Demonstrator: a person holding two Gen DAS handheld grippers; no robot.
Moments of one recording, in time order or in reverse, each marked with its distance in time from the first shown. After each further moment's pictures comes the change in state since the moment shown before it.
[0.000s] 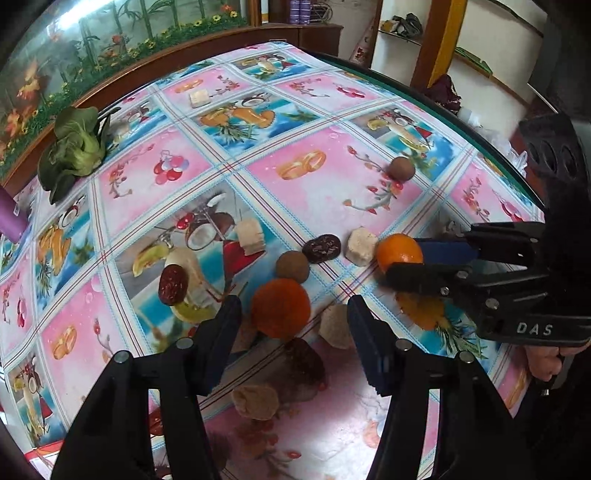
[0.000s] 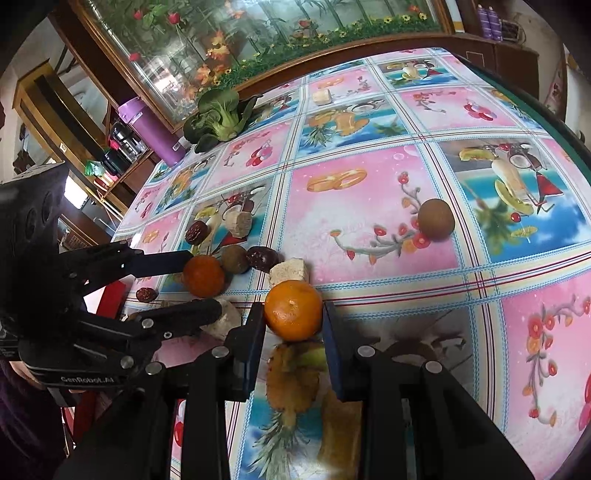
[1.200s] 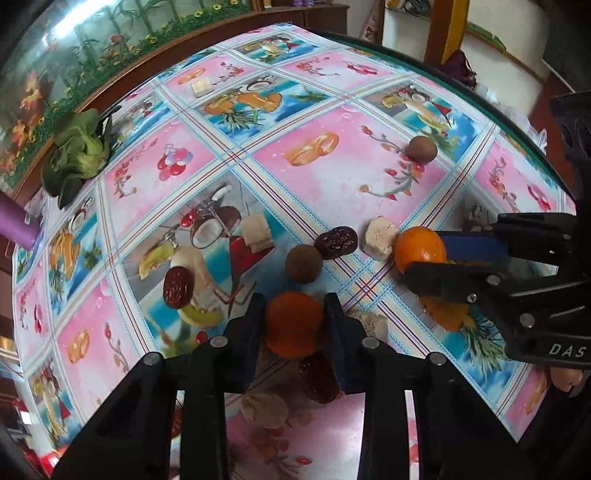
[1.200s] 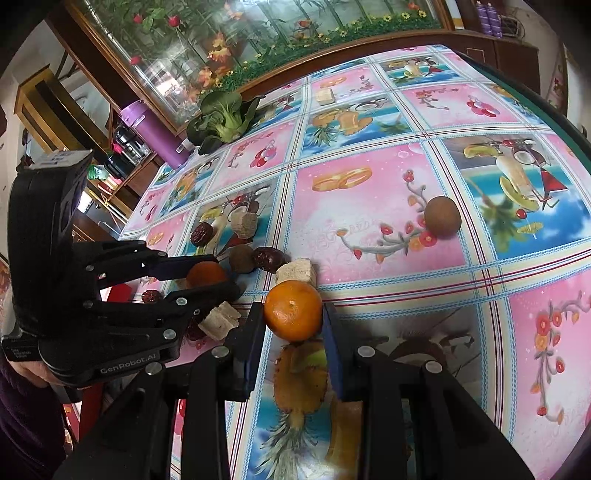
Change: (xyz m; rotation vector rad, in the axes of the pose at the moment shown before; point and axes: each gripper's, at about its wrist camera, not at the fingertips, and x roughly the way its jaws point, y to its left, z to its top) left arm 0.014 -0.008 0.004 0.025 0.064 0.088; right arm 0.000 0.001 0.001 0.012 -0.008 0.020
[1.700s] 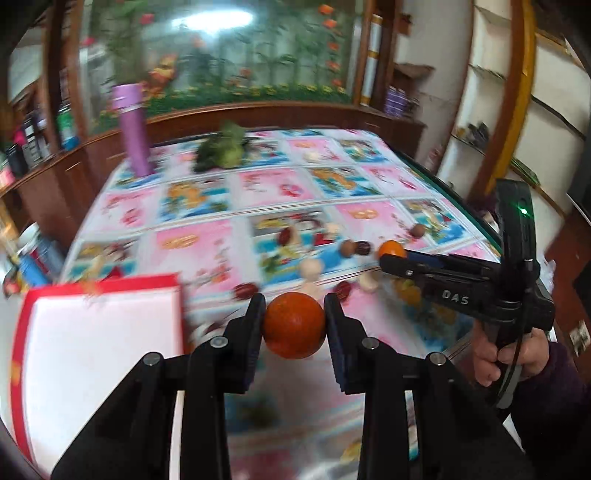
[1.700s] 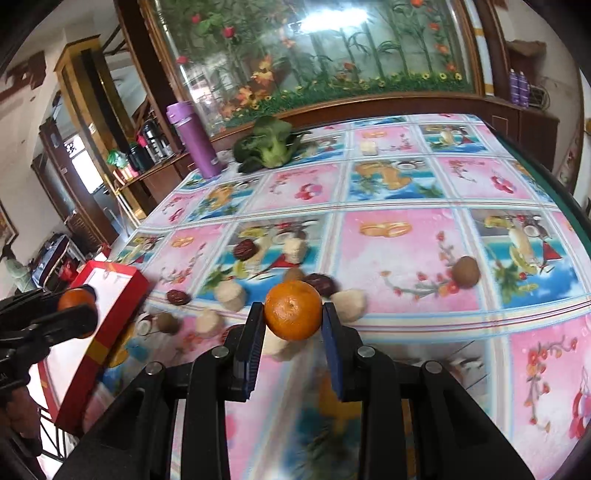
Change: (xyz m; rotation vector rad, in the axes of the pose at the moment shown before) left arm -0.149 0.019 -0.143 -0.430 -0.373 0.118; right arm -0.014 0.065 -0.016 -0.207 -0.132 -0.012
